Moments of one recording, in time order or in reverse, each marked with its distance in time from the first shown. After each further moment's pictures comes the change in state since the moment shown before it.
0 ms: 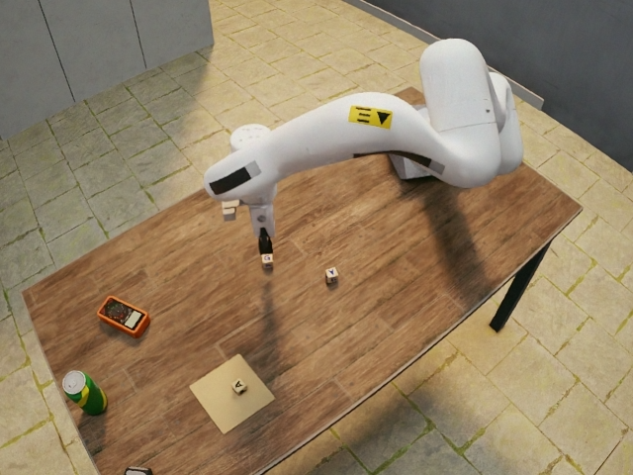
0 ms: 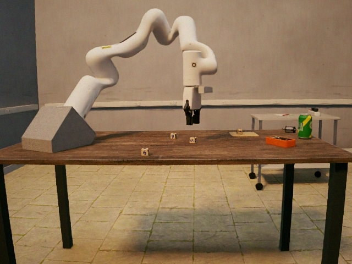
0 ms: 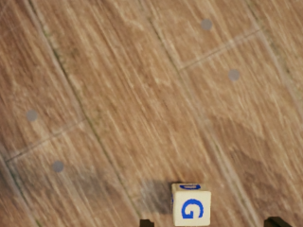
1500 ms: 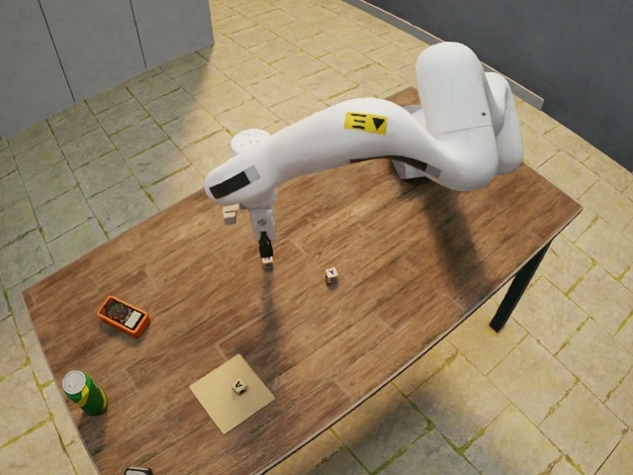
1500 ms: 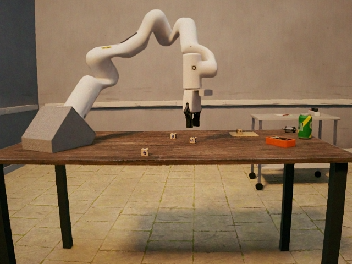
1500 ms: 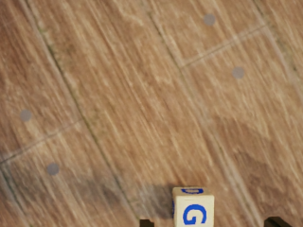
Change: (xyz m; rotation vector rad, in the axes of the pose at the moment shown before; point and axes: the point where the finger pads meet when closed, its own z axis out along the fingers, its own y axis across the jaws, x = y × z) arm 0.000 0.000 0.012 -0.001 -0.001 0.000
